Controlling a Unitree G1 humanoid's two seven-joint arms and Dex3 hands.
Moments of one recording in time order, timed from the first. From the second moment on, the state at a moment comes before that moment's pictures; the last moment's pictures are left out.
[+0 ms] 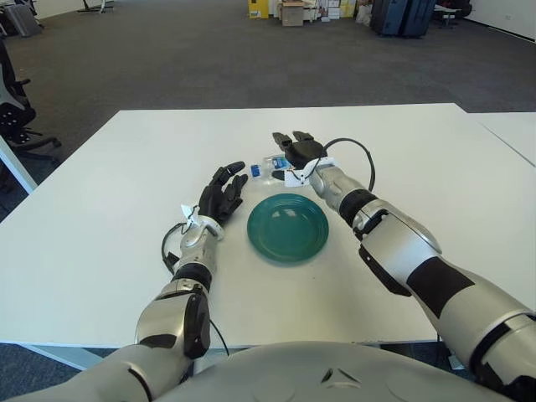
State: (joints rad) left arm -0.41 -0.01 0.32 1.07 -0.29 -0.45 -0.48; right arm -0.95 0.07 0.59 1.38 -0.76 -0.19 -0.29
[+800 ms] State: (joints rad) left arm -0.34 0.00 0.31 0.96 -0.32 -0.41 -0.51; right arm -0.86 0.07 0.55 1.38 -0.75 -0.22 -0.25
